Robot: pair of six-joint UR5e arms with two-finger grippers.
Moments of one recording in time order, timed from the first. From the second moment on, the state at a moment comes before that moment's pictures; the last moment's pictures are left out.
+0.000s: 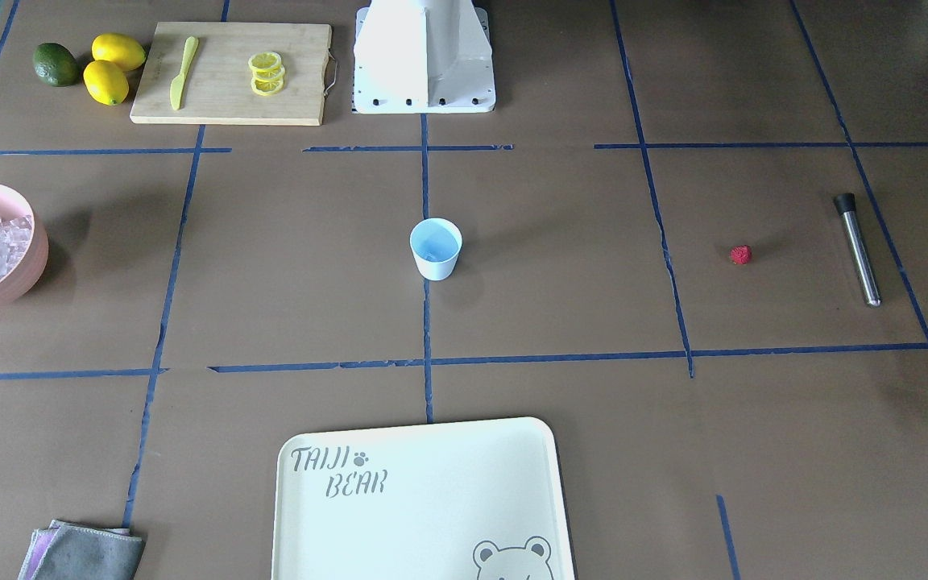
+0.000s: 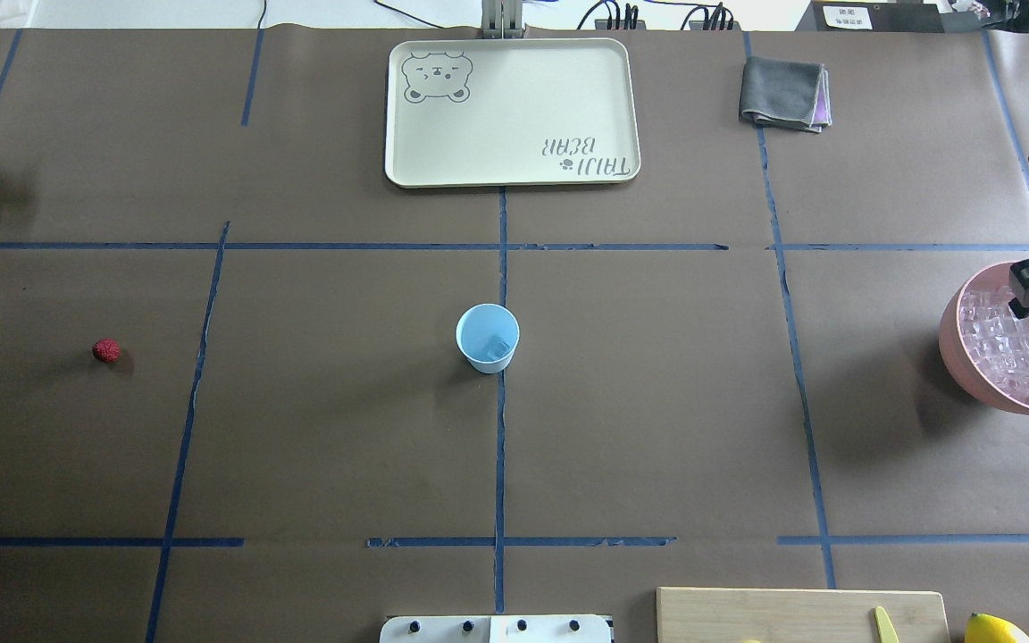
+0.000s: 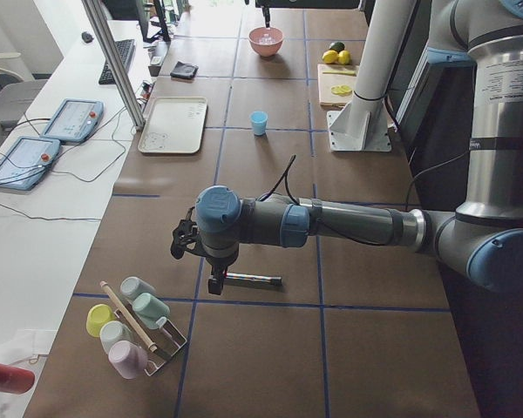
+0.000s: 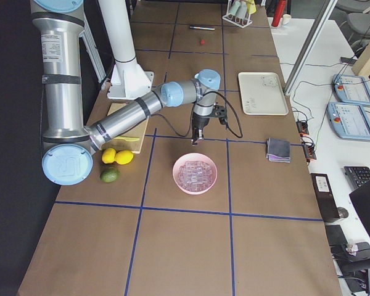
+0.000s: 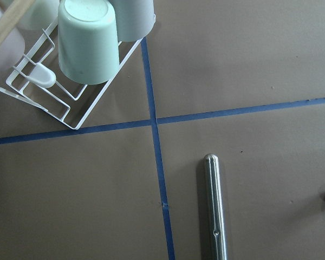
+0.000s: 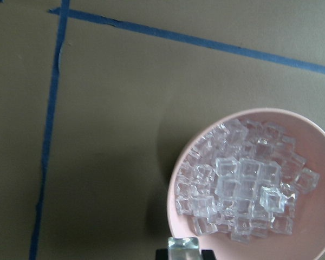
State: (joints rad) left arm -1.63 -1.53 -1.72 -1.54 -2.44 0.11; right arm 1.12 -1.49 2.11 -1.97 2.20 0.31
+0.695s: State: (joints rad) left arm -1.63 -1.53 -1.72 -1.54 -2.44 0.11; right arm 0.87 -0.96 1.92 -2.03 2.18 0.82
